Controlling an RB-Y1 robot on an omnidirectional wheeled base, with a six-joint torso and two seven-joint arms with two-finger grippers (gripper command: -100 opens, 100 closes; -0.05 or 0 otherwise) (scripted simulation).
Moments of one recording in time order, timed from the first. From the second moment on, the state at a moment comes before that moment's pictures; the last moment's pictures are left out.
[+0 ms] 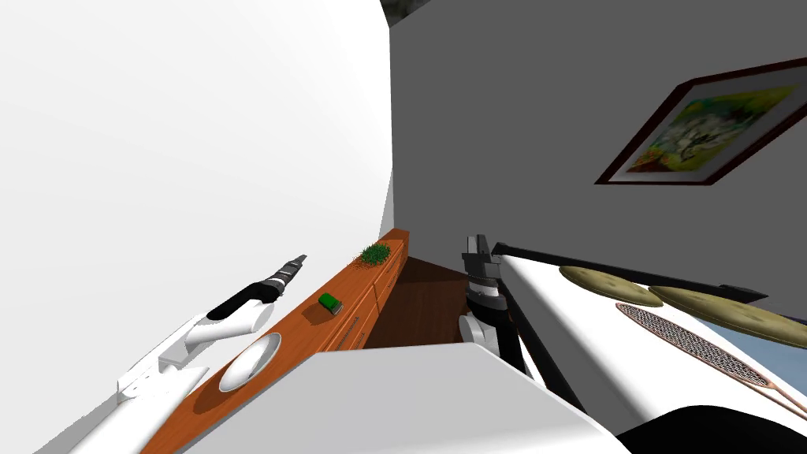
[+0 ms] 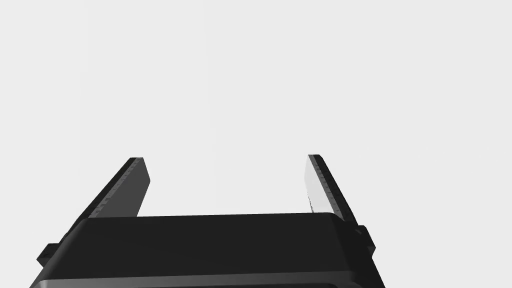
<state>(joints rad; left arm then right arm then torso) 0.25 0.63 0.33 -1.77 0.35 0.34 -0.39 0.48 0.02 0.03 -2.35 0.00 -0.53 0.01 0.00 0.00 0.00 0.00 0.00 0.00</state>
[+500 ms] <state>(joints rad) 0.22 0.67 0.37 -1.70 0.40 0.50 -0.45 0.48 0.02 0.03 -2.35 0.00 -0.53 0.01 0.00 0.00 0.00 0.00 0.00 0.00</state>
